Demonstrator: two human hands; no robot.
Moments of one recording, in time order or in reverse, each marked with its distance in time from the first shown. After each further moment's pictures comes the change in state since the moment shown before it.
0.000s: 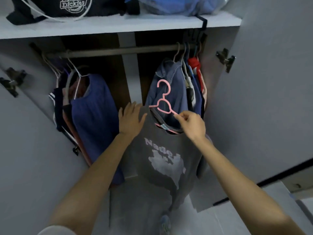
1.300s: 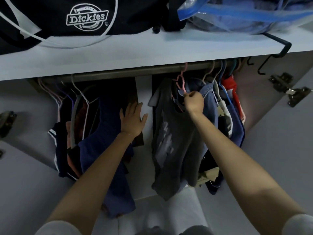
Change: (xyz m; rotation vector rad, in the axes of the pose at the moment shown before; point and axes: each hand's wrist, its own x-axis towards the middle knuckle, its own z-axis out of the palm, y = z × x) left_hand 0.175 -0.124 0.022 -0.022 -0.192 -0.069; right_hand 0.255 -0.081 0.116 0.207 0.178 0.284
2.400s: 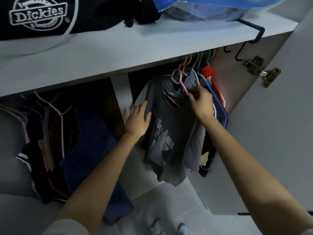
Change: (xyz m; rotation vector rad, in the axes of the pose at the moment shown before) left_hand 0.022 0.047 0.041 -0.069 -0.036 0.214; right_hand -0.021 0.049 -0.073 -0.161 0.180 -0.247
